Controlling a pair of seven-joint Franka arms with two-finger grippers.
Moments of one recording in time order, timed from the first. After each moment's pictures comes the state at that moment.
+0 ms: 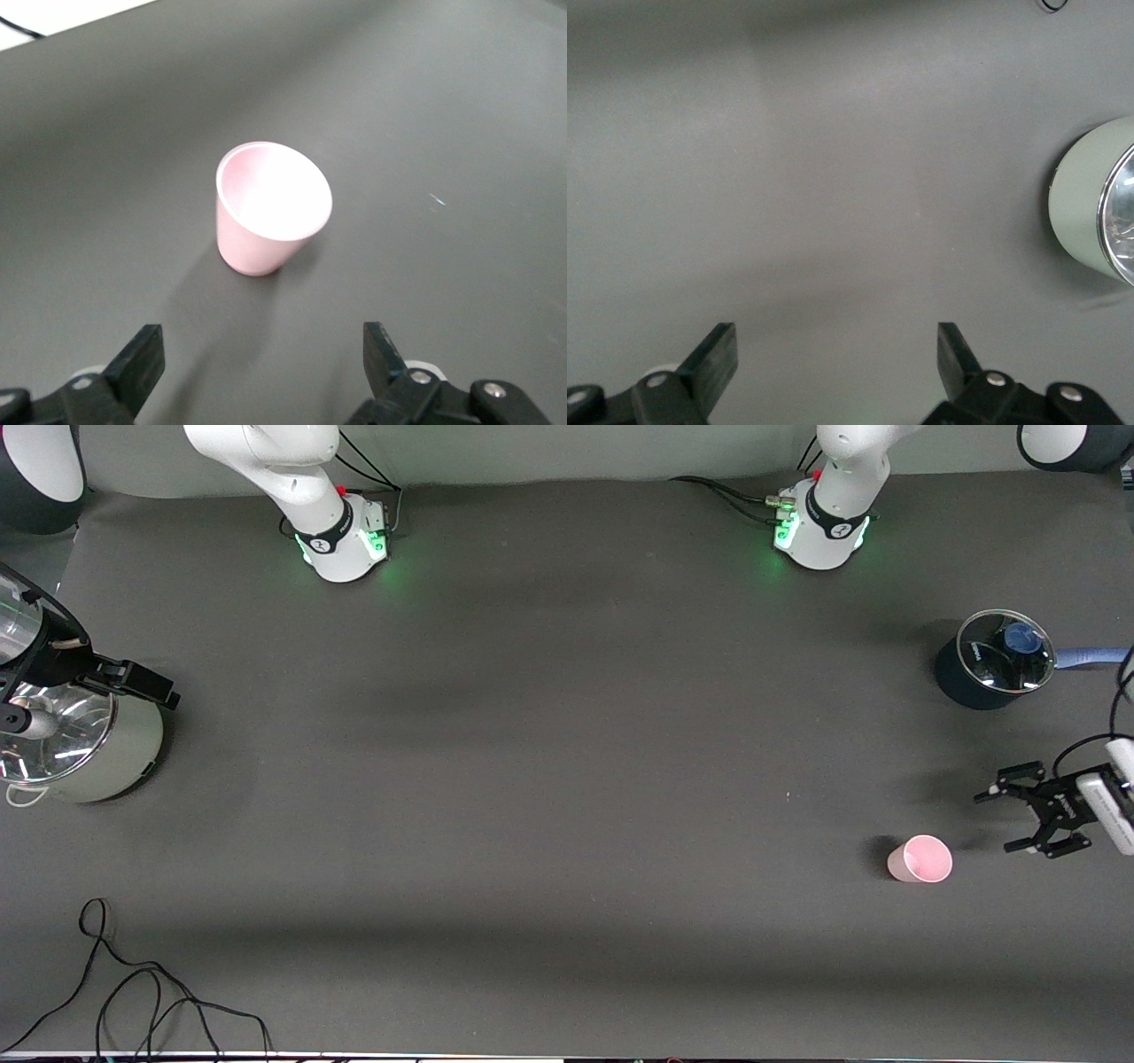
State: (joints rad) left arm 0.50 0.69 -0.05 -1.62 -0.85 2.00 1.84; right arm -0.11 -0.01 0.10 -1.67 -0.01 1.61 0.23
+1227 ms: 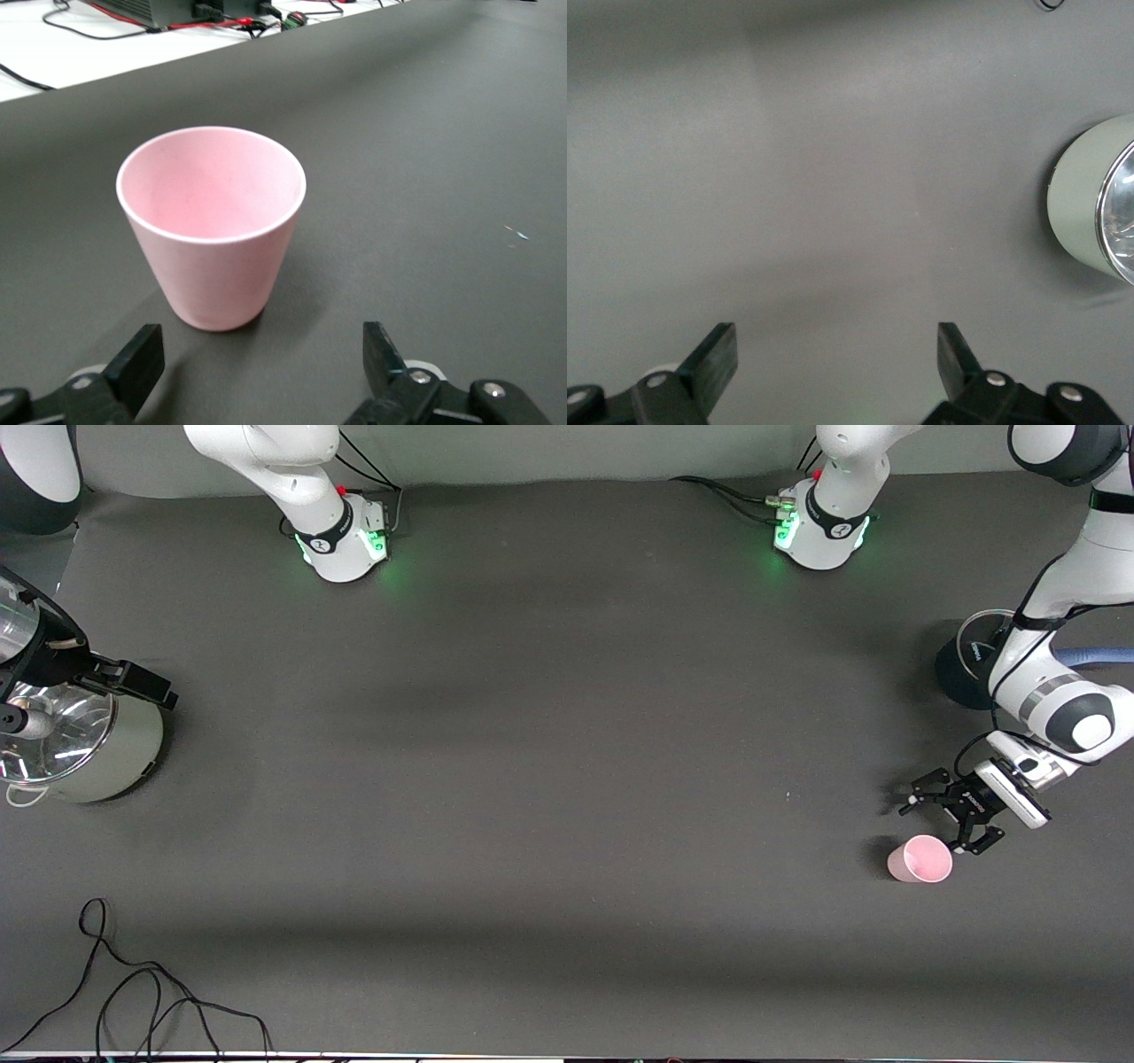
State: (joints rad) left arm 0.48 0.70 -0.11 -1.90 -1.38 2.24 2.35; right arm -0.11 -0.01 0.09 -1.67 -0.01 1.60 0.23
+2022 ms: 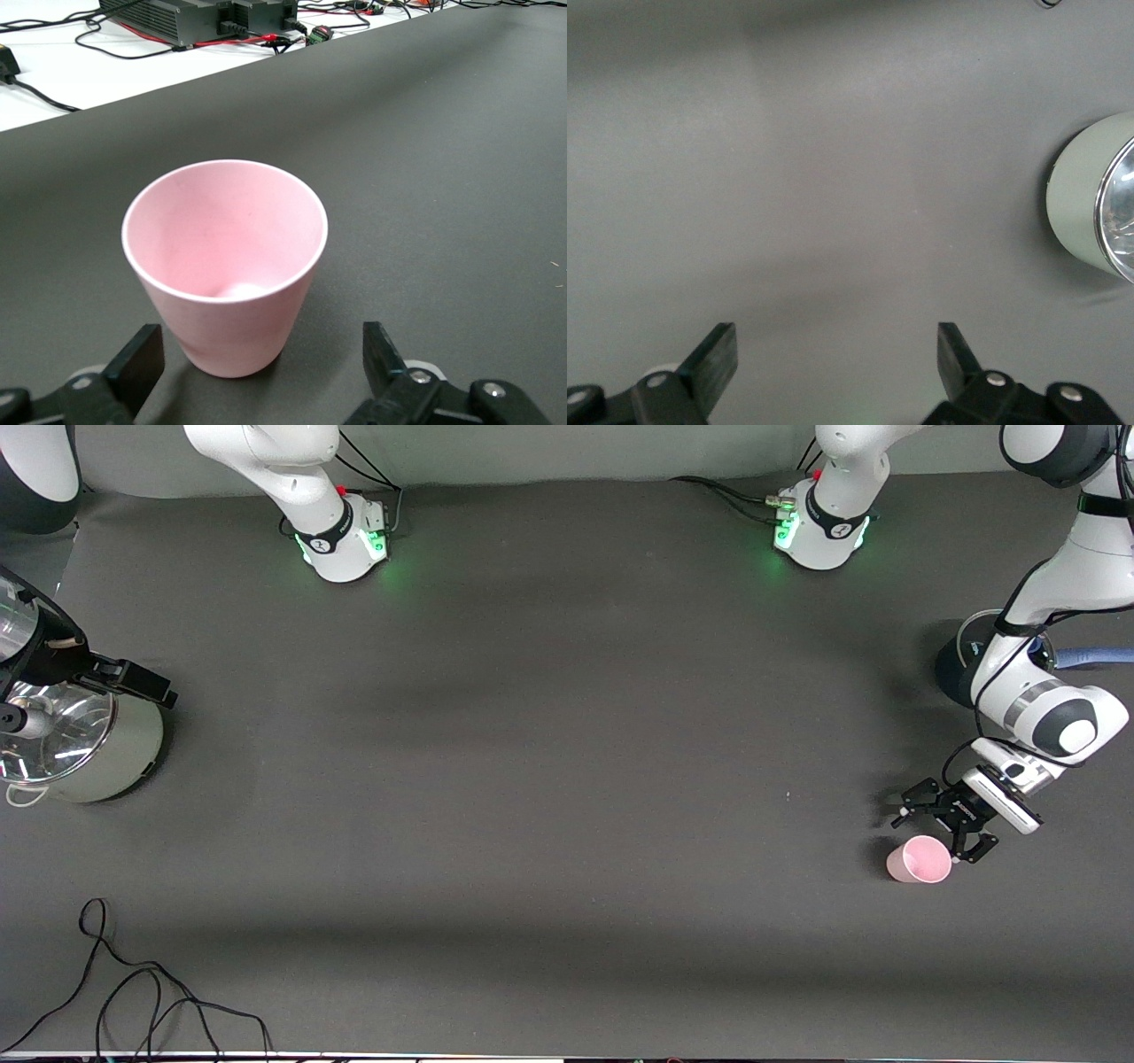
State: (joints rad) left arm 0.45 0.70 -0.12 -1.89 -1.48 2.30 2.39; right arm -0.11 -0.01 0.09 -1.67 -0.01 1.60 0.23
